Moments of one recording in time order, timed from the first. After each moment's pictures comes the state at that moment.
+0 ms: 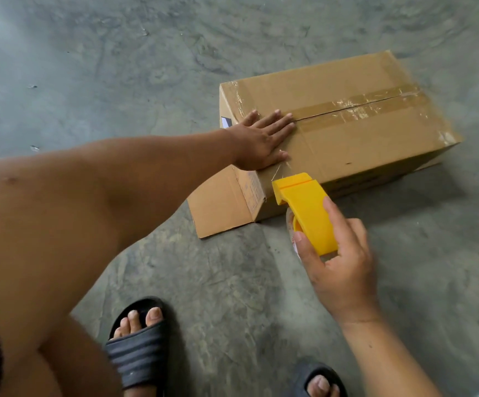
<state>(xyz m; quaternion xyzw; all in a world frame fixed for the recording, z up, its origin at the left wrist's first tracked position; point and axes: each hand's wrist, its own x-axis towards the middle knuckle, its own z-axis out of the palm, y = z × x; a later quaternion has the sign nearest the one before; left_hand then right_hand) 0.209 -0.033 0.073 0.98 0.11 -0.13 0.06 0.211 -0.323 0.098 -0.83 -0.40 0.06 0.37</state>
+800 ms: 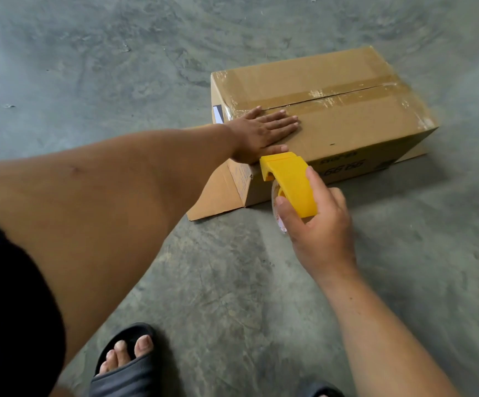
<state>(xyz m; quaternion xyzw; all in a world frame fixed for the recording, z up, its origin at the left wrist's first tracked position) 0.252 0.001 0.064 0.99 0.02 -0.10 0.04 0.234 -0.265 0.099 -0.86 -0.36 0.09 0.36</state>
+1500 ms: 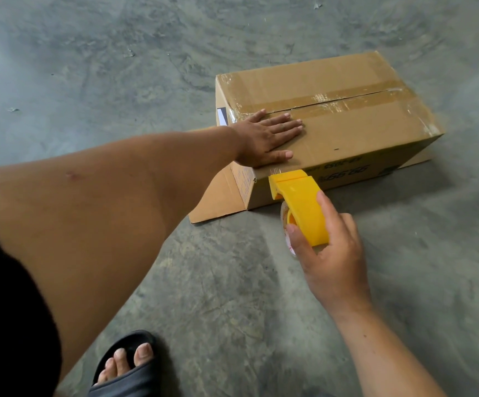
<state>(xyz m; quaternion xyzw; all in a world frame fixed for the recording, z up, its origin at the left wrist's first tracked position) 0.256 0.006 0.064 0.99 0.02 -0.10 0.03 0.229 -0.290 0.085 -0.85 -0.38 0.09 0.37</state>
